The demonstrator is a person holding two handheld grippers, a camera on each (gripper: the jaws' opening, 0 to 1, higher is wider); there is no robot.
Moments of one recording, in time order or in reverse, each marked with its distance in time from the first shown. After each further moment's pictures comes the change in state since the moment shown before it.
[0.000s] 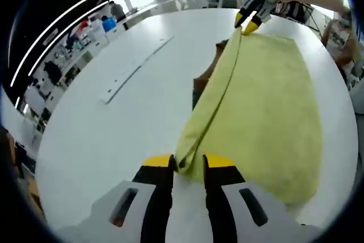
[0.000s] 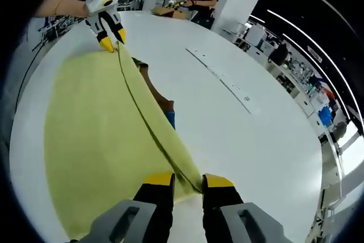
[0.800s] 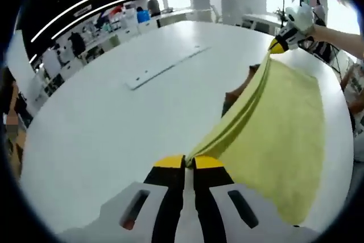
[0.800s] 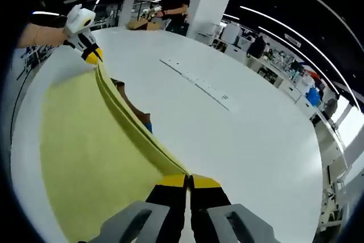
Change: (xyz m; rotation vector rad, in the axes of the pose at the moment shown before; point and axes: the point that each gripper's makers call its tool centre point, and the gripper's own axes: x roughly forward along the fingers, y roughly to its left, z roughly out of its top) left arm -0.006 0.025 -0.001 -0.411 -0.084 0.069; right arm -0.003 -0.022 0.006 0.284 -0.077 -0.074
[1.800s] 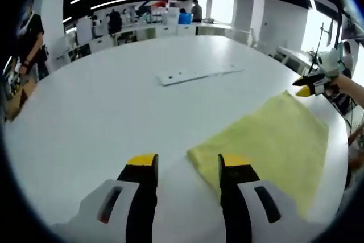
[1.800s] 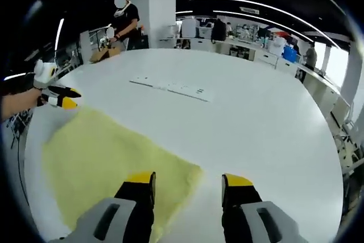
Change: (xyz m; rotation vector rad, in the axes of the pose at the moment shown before) left arm -0.020 0.014 0.007 -0.227 -0.109 0.100; right arm -0.018 0.010 0.002 0.293 -0.009 -0.016
